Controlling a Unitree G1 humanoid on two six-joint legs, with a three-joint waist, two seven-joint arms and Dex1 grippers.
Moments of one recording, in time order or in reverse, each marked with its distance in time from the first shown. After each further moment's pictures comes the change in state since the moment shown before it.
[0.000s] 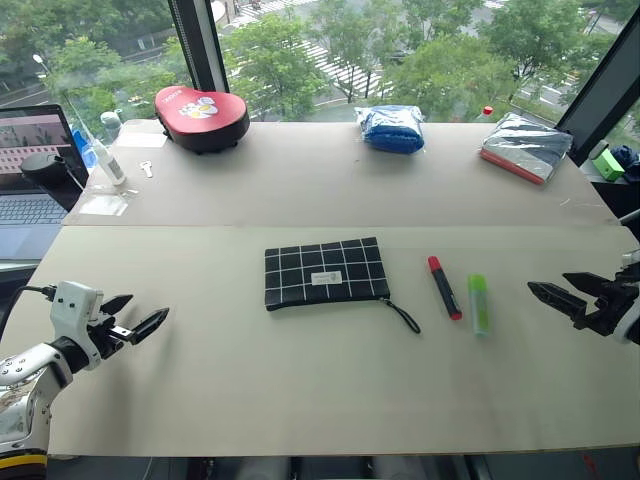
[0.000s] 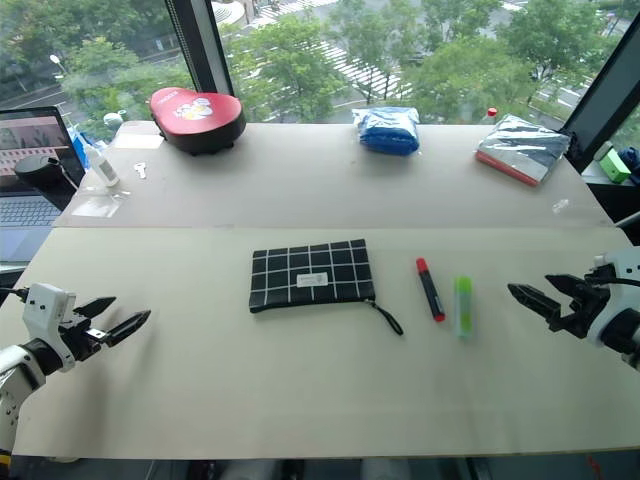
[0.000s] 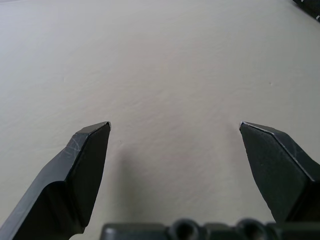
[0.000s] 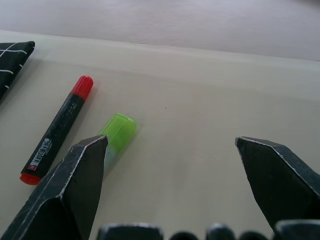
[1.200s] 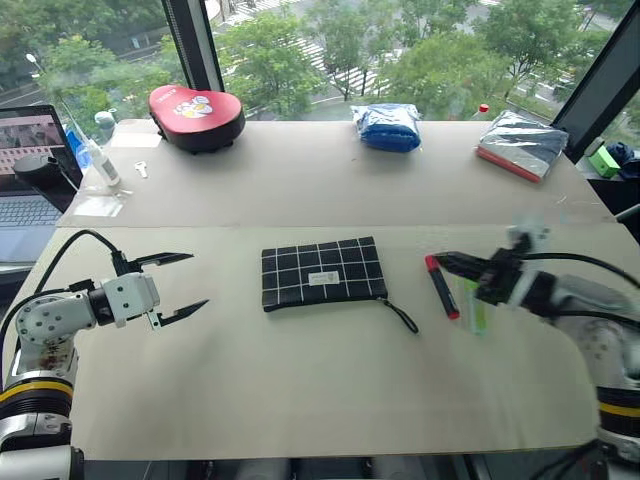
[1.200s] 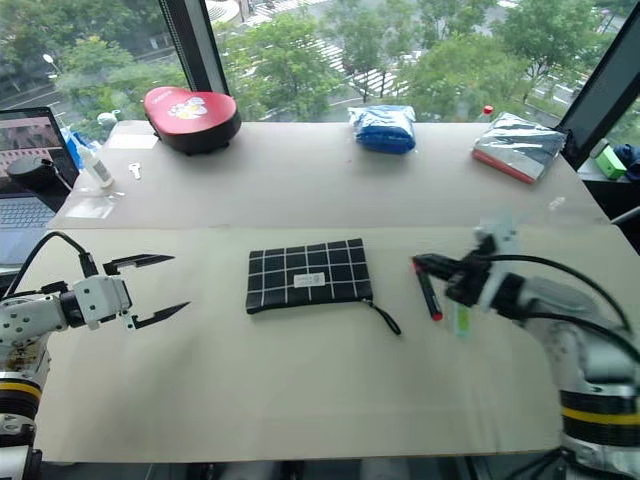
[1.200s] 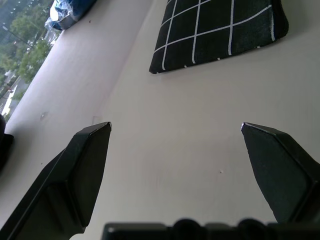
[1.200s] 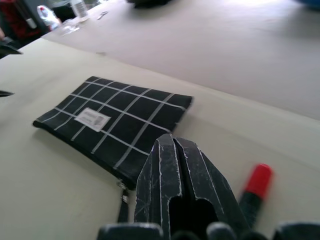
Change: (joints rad) left arm -0.408 0.062 -0.317 0.503 0.273 -1.086 -0.375; right arm -0.246 0.227 0.437 -0.380 0.077 0.177 -0.080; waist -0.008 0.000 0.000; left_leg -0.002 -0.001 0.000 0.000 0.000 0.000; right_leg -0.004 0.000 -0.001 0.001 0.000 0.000
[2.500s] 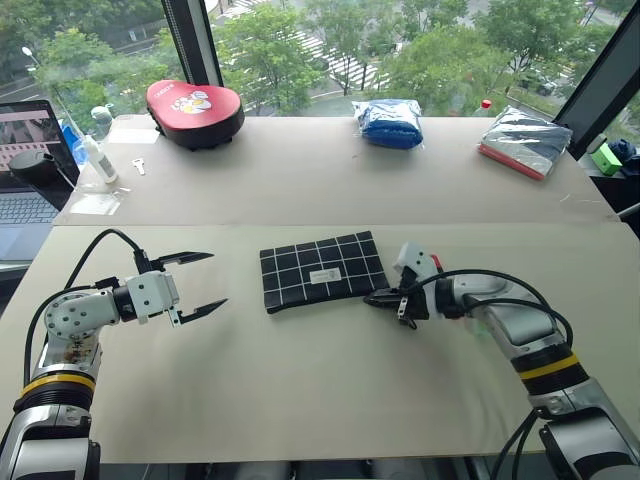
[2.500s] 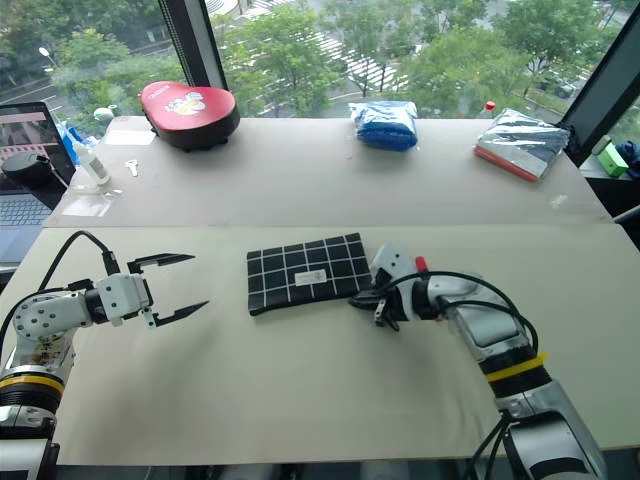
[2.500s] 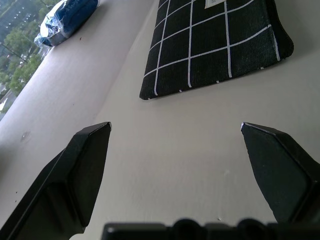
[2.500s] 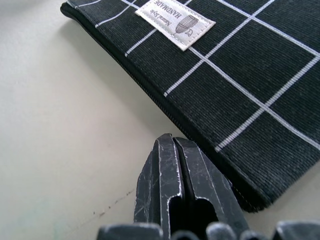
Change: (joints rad) left arm -0.023 -0.036 -0.046 0.006 -0.024 0.002 0.031; right arm -0.208 0.050 0.337 0.283 -0.321 -0.125 0.203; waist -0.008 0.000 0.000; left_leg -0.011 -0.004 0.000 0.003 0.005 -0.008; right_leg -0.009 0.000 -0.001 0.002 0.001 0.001
